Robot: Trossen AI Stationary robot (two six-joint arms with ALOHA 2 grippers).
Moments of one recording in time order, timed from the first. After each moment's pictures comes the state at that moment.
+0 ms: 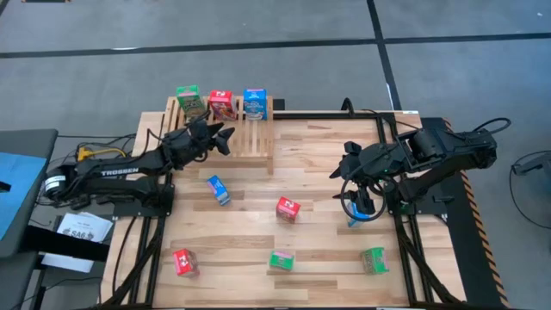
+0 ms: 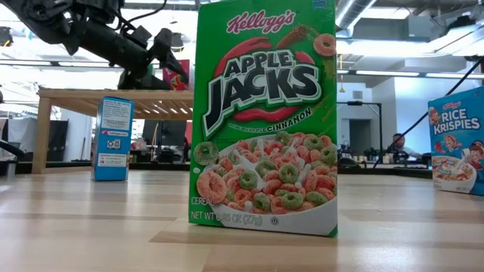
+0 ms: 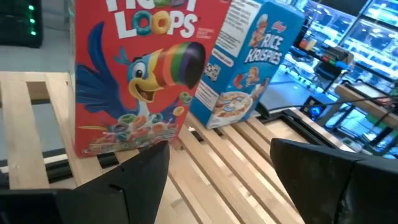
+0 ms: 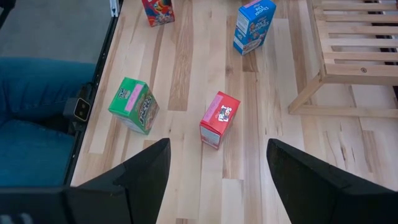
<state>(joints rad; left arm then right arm) 0.42 0.94 0.42 0.43 -0.44 -0.43 0.26 1.27 1.62 -1.12 0.11 0.18</state>
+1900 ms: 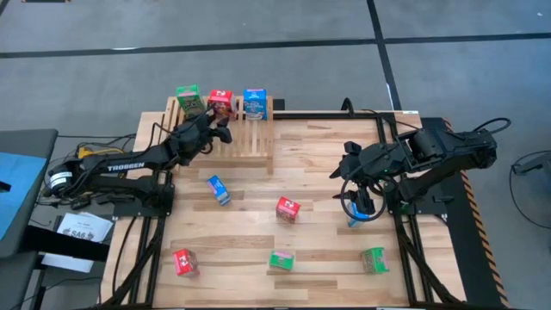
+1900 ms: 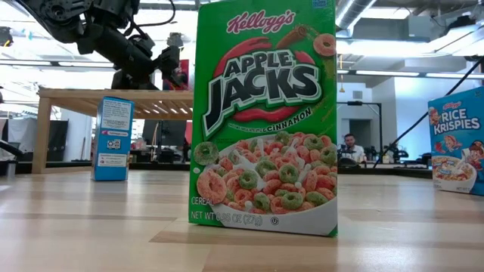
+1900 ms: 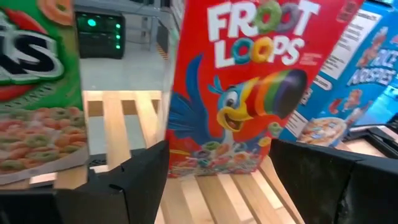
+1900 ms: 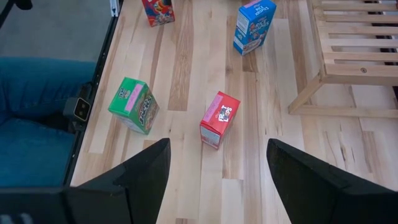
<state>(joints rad) 0.46 1.03 0.50 0.36 -0.66 -0.39 0.26 1.27 1.62 -1.12 0.11 0.18</state>
